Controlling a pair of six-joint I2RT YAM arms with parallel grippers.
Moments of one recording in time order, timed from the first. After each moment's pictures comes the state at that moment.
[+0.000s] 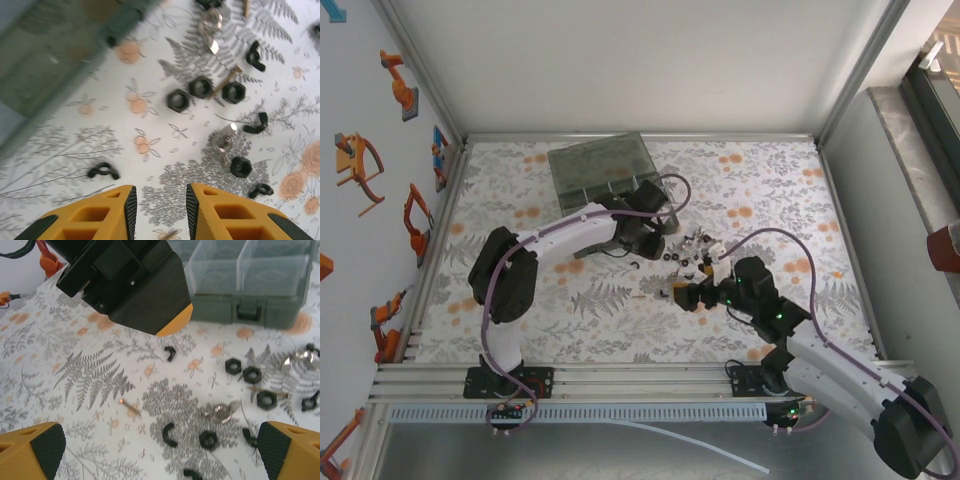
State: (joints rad) left arm -0.89 1.93 1.53 -0.79 0.07 -0.34; right arm 0.64 0.73 0.29 -0.03 -0.29 0.24
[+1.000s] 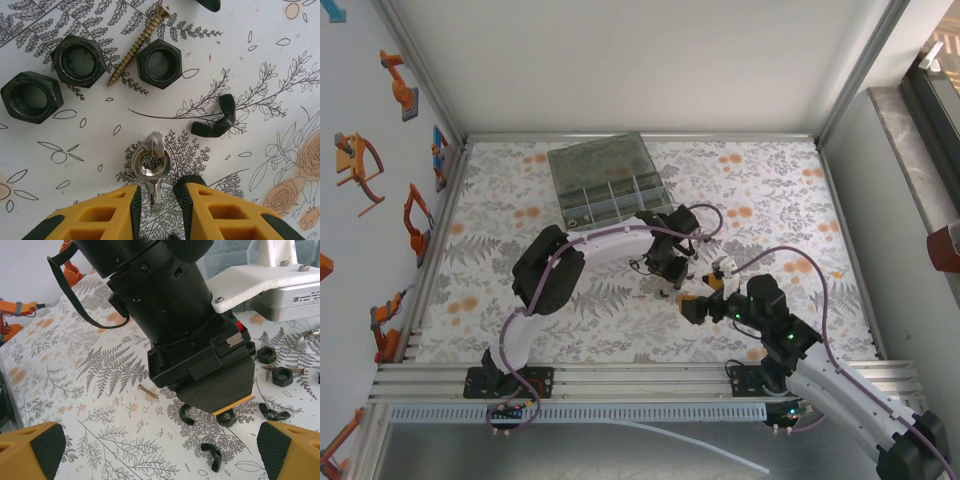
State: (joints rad) left arm -1.00 2.17 1.67 -0.82 0.15 -0.36; right arm 0.64 0.50 0.18 -0.07 -0.33 0.30
